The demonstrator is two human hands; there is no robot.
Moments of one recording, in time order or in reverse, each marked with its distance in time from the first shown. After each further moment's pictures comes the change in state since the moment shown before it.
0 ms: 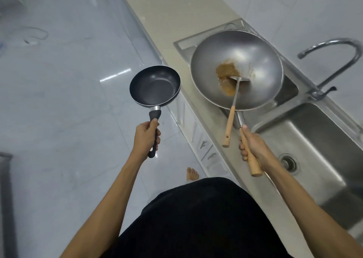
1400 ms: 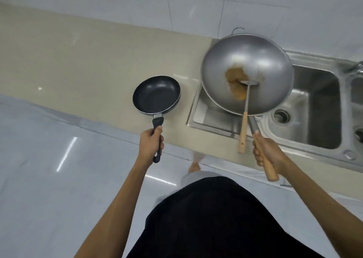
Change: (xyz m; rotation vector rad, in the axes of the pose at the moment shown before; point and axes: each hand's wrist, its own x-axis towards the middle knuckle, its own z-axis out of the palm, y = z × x) left_hand 0.633 0.235 -0.026 0.412 -0.617 0.047; right_hand 0.272 -0.252 0.256 0.558 0.495 0.228
